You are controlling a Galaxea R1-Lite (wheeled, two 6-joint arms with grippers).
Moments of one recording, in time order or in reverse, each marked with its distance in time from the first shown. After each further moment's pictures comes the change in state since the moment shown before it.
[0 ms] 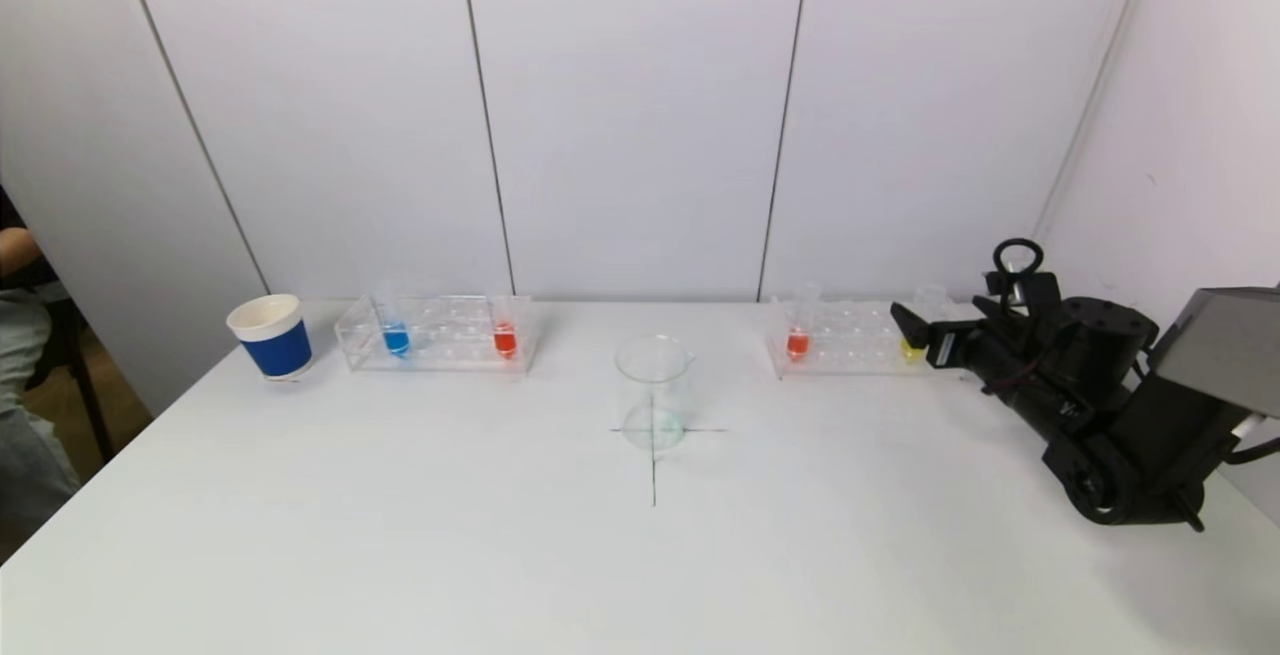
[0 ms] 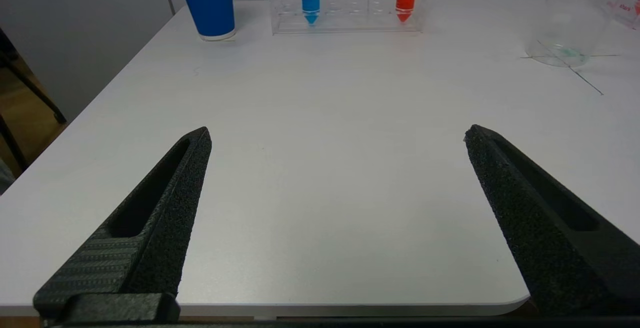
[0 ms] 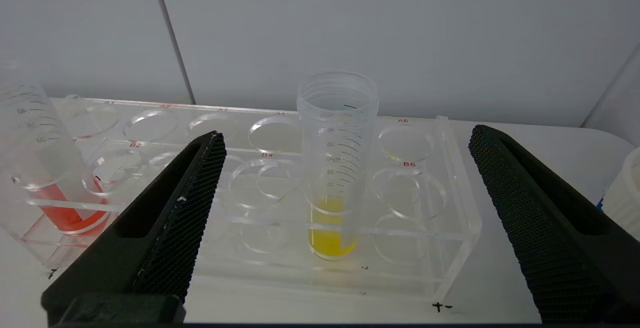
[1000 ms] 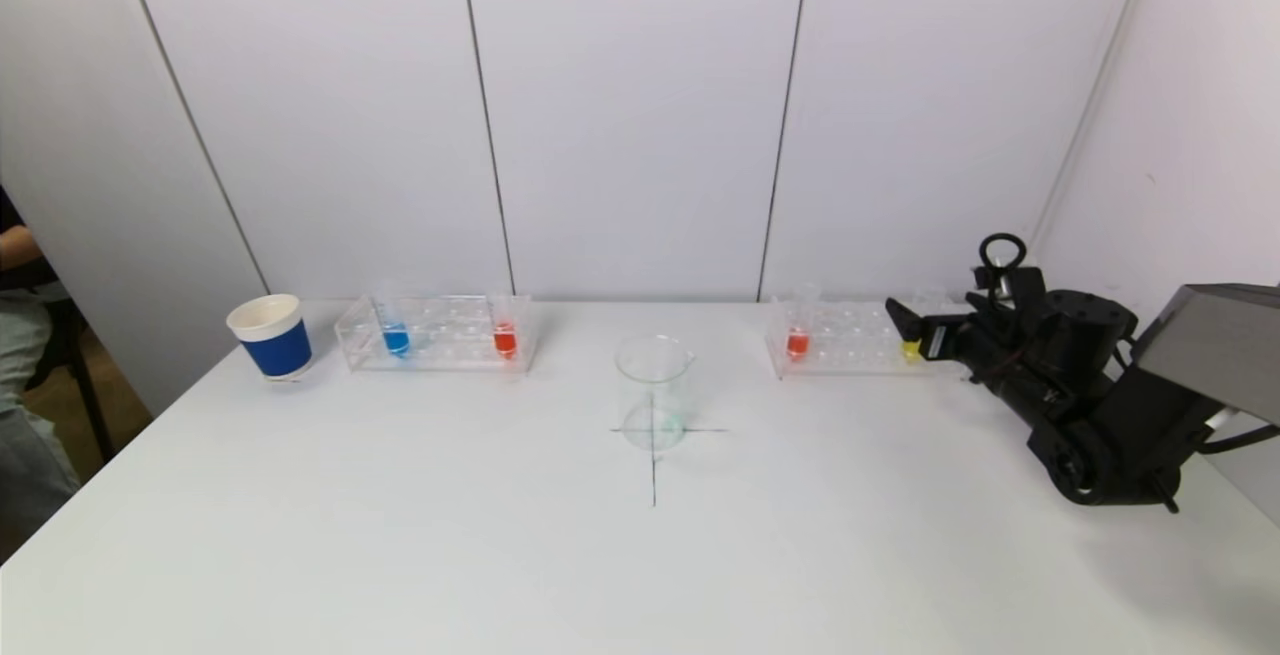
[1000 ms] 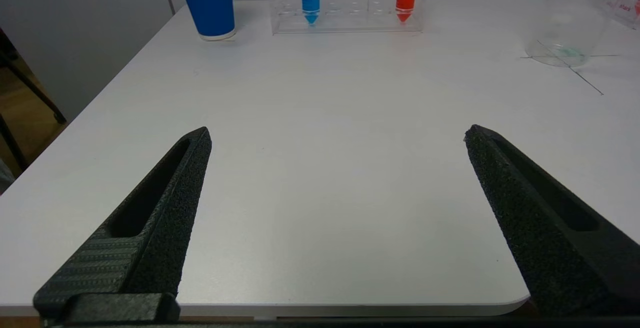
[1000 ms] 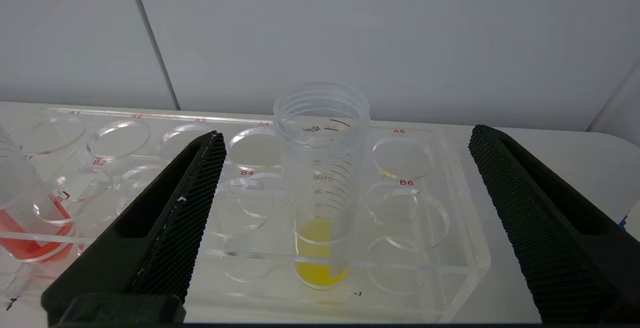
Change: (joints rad) left arm 0.000 0.000 0.000 0.000 0.000 0.000; right arm -0.004 0.045 -0.102 0.063 -0.005 0.000
